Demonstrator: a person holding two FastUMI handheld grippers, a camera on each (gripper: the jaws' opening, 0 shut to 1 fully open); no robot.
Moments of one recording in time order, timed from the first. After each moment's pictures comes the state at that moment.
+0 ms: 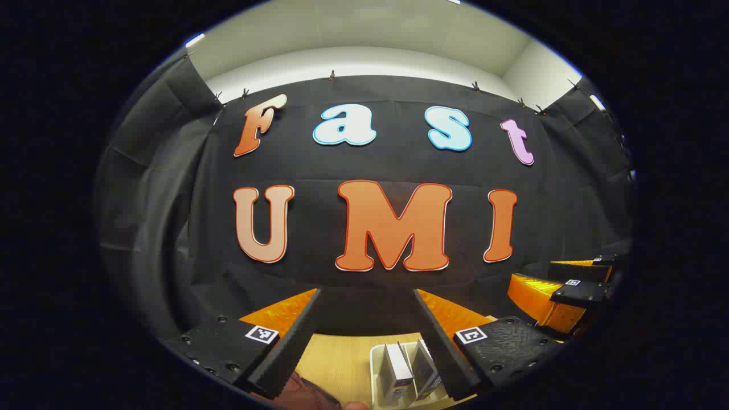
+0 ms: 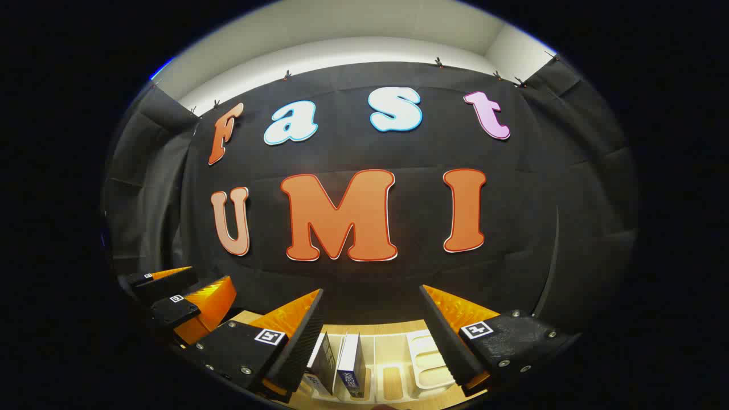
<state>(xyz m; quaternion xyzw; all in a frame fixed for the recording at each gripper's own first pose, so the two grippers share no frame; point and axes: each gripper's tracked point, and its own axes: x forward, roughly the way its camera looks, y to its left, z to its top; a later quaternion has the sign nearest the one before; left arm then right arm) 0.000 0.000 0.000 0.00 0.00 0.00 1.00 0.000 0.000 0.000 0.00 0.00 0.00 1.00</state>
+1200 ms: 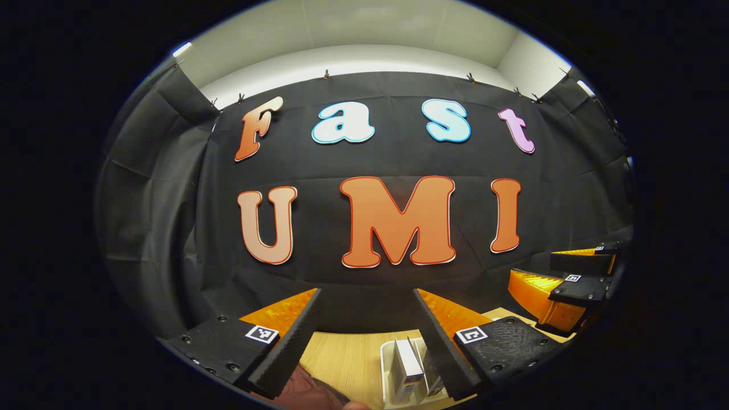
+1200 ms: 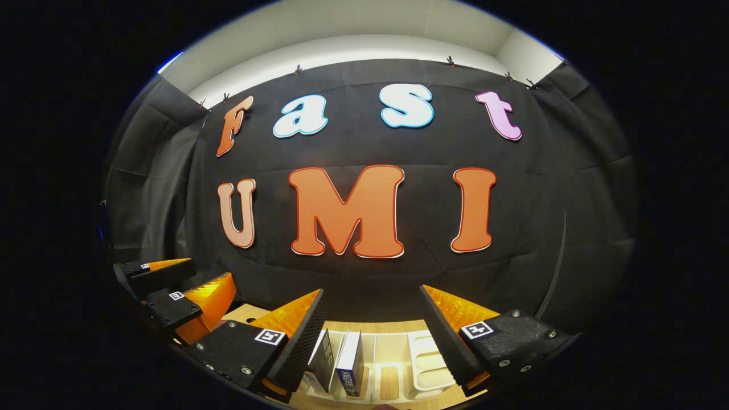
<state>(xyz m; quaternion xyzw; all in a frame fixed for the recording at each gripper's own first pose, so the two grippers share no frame) -0.004 0.001 -0.003 0.03 0.01 0.01 1.00 0.003 0.002 -0.005 -0.02 0.01 0.01 1.00</state>
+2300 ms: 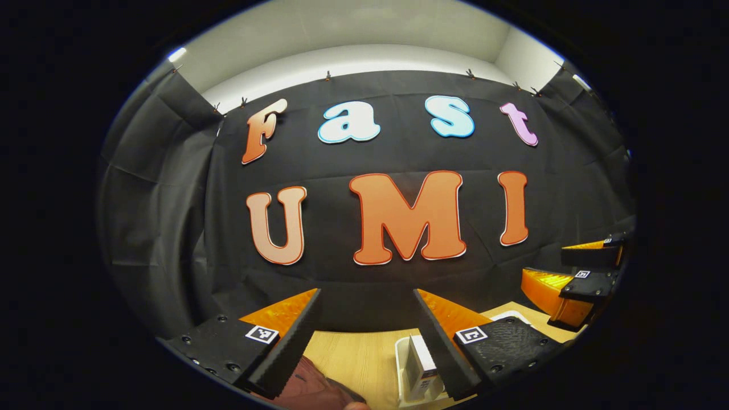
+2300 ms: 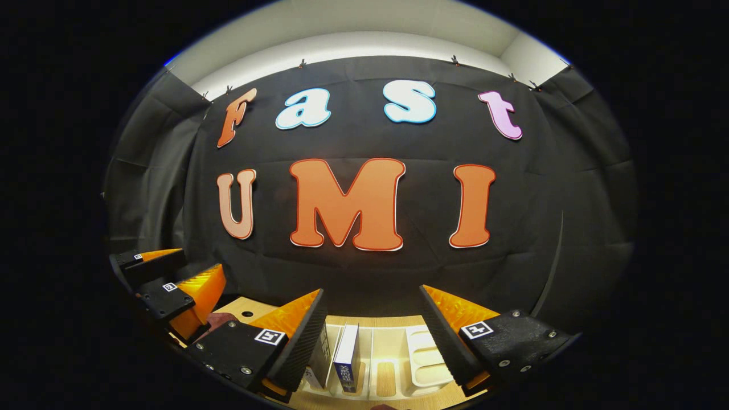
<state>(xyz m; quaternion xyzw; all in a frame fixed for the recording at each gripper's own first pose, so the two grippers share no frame) -0.011 0.019 -0.015 0.05 0.01 0.03 1.00 -0.002 0.004 -0.020 -0.04 0.02 0.00 1.00</state>
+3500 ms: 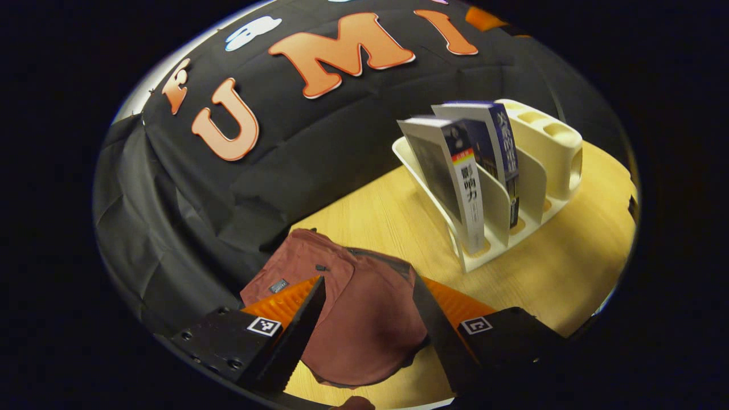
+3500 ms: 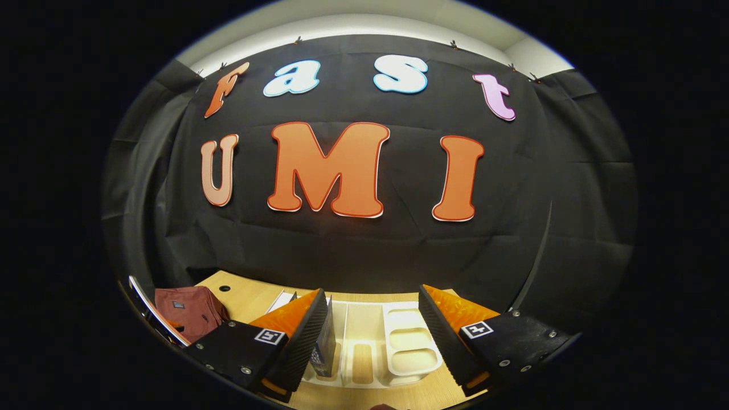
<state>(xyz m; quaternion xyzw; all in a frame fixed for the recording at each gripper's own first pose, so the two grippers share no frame) -0.116 0.077 -0.318 0.27 0.37 0.00 0.89 0.003 -0.036 -0.075 -0.06 0.09 -0.04 0.99</state>
